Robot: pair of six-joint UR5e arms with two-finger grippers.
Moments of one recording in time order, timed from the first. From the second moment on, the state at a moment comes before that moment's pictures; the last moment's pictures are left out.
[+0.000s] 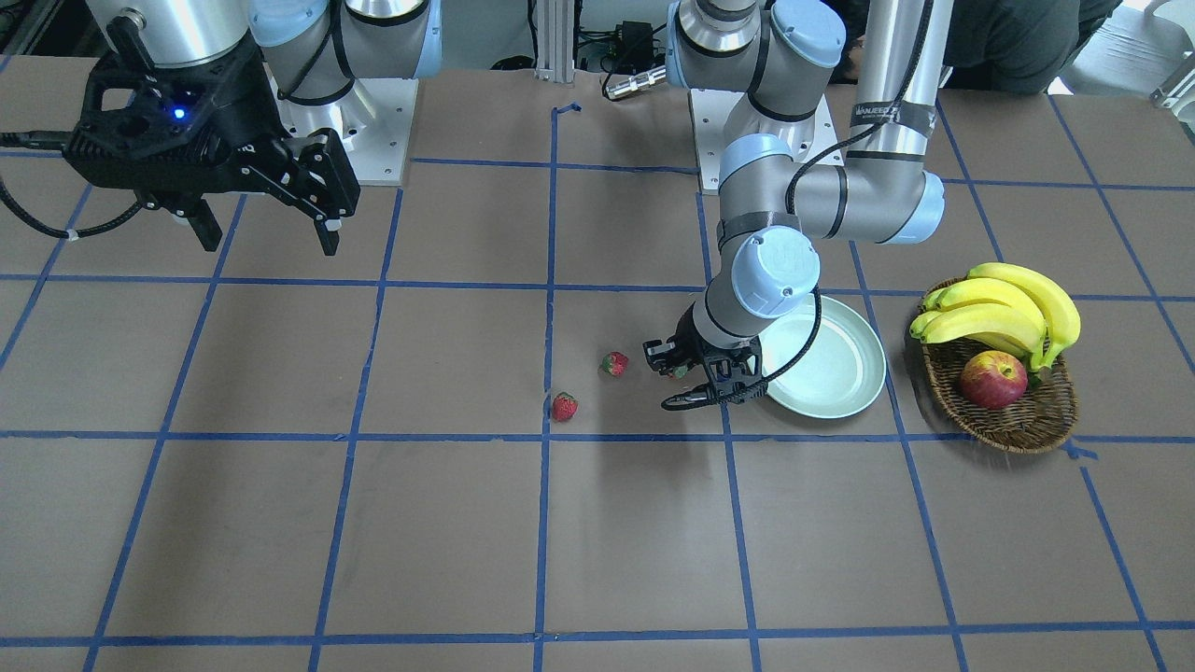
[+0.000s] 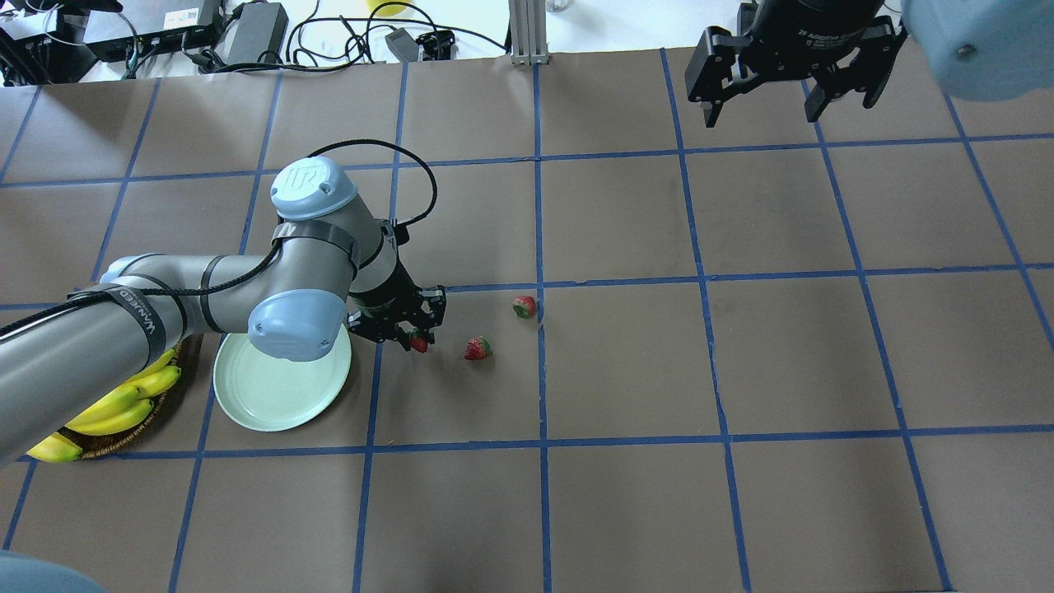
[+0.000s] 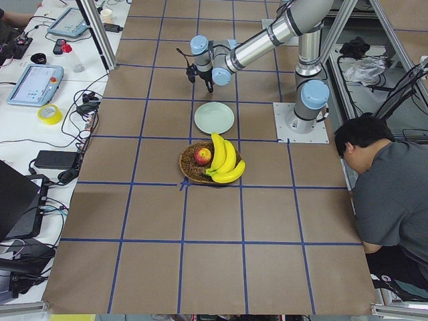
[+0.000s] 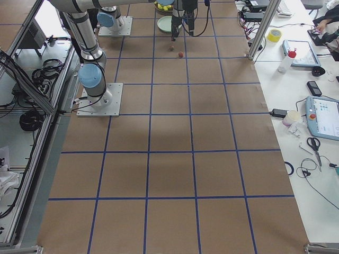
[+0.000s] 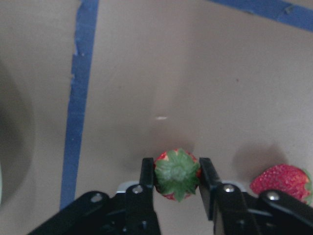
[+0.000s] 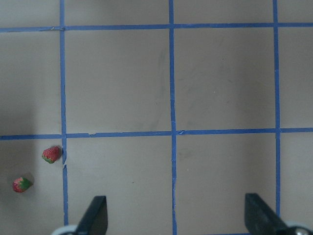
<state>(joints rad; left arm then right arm) -1.64 -1.87 -2.00 -0.96 1.48 -0.25 1.63 -1.53 1.45 -1.63 -1.60 0.07</state>
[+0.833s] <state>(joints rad) -1.57 -1.85 -1.94 -1.08 1.85 0.02 1.63 -1.53 1.45 -1.63 -1.60 0.07</state>
